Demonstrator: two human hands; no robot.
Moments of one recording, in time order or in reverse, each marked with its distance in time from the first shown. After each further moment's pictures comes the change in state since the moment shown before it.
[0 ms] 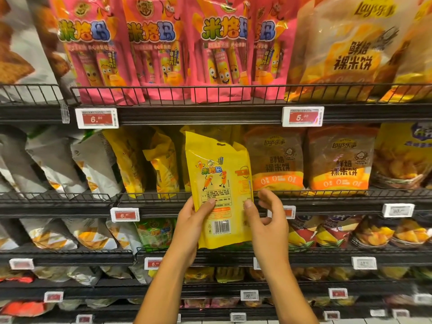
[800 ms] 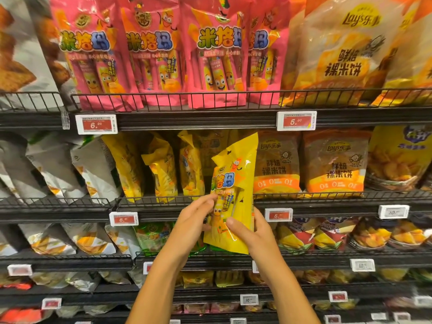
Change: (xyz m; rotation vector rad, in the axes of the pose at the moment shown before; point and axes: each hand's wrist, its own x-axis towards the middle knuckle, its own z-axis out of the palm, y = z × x) left_hand -0.010 0.023 0.004 0.410 -0.091 0.052; right_hand 0.000 0.006 -0.004 0.273 -0.367 0.255
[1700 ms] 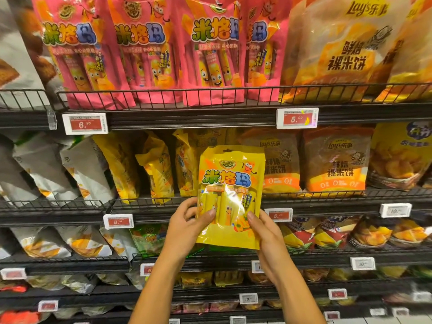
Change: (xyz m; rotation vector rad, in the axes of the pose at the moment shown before) left_hand 0.019 -0.035 -0.004 -0.146 0.103 0.013; right_hand 0.023 0.023 -0.028 0.299 0.062 0.031
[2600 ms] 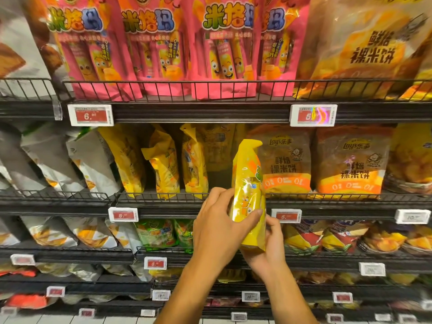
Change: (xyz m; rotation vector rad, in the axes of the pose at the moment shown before) left_hand -0.017 0.031 0.059 0.778 0.135 0.373; right_hand 0.027 0.033 -0.003 0.507 0.104 0.301
